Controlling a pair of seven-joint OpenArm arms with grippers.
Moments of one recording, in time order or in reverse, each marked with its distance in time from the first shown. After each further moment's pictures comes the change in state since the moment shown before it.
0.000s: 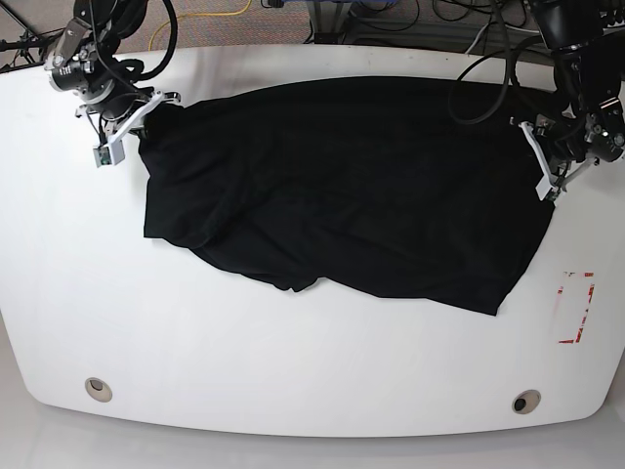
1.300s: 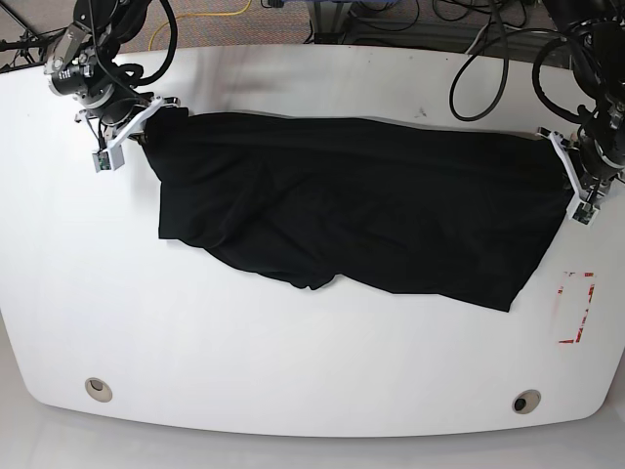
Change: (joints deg) left arm 2.5 -1.7 -6.3 25.2 -0.7 -0.2 6.7; right arm 1.3 0.0 0.0 0.0 0.0 -0.6 -0.2
